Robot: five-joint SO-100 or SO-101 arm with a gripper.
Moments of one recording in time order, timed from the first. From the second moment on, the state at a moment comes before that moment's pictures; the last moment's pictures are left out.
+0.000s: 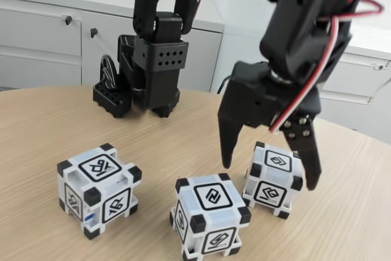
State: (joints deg) arm -7.7 74.8 91.9 78.9 -40.7
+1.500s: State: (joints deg) arm -12.7 72.4 91.7 78.0 -32.4
